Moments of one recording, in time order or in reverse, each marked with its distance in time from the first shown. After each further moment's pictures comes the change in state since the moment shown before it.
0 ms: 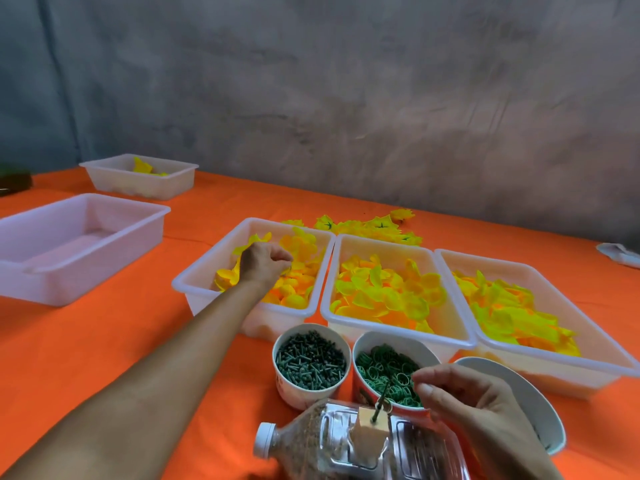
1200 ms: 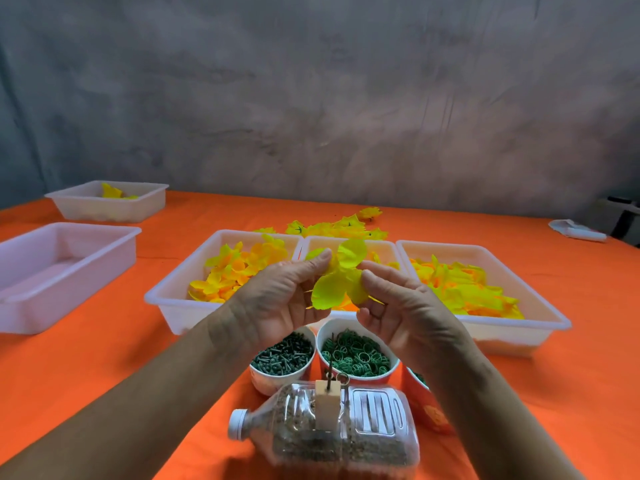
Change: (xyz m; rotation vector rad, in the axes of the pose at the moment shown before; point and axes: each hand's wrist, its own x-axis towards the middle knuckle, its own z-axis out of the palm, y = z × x) left_hand -0.145 0.134 -0.027 -0.882 -0.658 -0.297; right_hand 0.021 -0.067 0.021 0.527 -0.109 0.082
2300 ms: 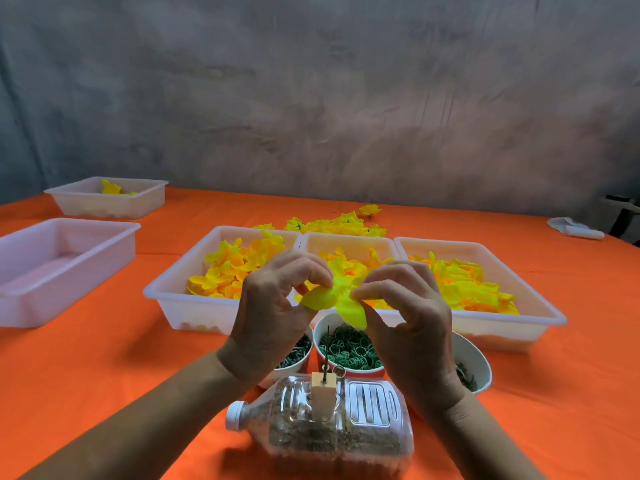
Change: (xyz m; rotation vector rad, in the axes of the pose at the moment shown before) left_hand -0.017 -0.026 -0.006 0.906 0.207 1.183; right_hand -0.017 0.021 -0.010 -1.197 0.276 -1.214
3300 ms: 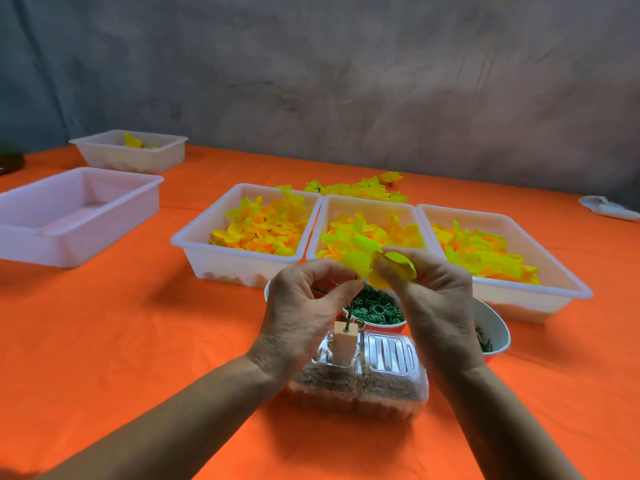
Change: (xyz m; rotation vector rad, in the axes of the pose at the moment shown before) left_hand -0.049 0.021 0.010 -0.327 0.055 -0.672; right_hand -0.014 -0.022 0.005 0.709 -0.085 0.697
